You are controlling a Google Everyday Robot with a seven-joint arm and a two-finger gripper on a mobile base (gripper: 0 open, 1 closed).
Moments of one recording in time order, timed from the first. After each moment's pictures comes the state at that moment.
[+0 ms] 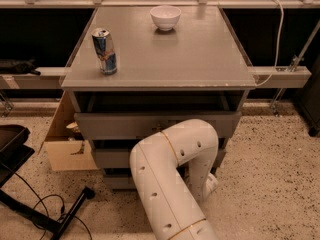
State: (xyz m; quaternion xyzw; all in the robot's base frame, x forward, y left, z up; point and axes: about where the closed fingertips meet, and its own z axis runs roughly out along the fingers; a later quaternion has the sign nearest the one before) arm 0.626 -0.137 0.174 -0.65 0.72 -0.09 0.23
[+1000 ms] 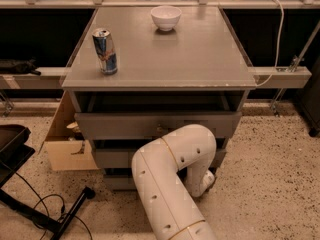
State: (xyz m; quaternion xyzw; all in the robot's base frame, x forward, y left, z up) arm 0.637 -0.157 0.136 -0.63 0.75 -0.09 0.16
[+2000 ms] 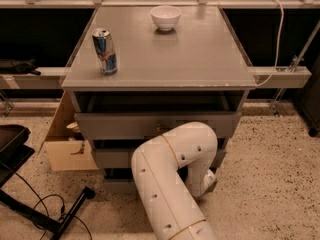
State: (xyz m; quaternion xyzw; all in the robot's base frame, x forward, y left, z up) arm 0.637 -0.156 0.150 -0.63 0.75 -0.09 0.16
